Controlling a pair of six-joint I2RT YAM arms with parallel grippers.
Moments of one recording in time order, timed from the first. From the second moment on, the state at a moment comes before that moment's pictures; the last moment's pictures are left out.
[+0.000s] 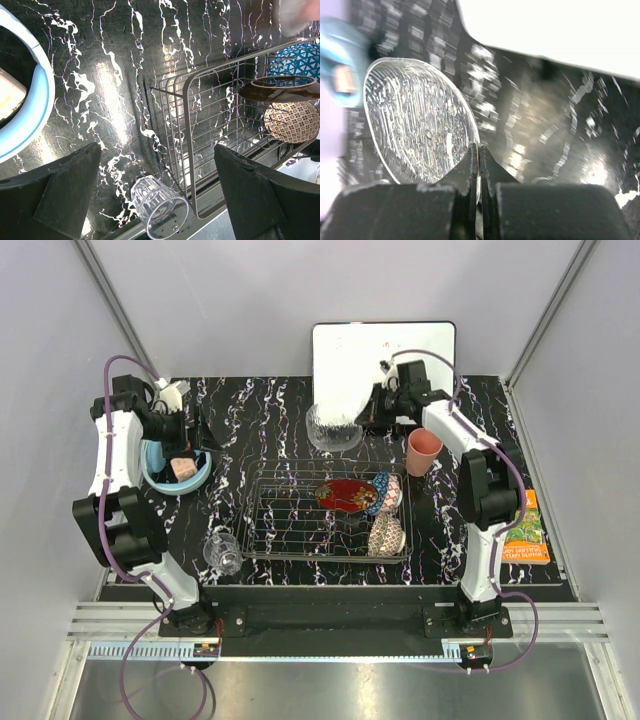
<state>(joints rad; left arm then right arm) 0.28 1.69 1.61 -1.15 0.70 0.21 0.27 2.08 1.70 -0.37 -0.50 0.41</state>
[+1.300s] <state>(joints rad) 0.28 1.61 1.57 -1.15 0.69 0.21 0.82 0.91 1.01 -0.35 0.01 -0.06</state>
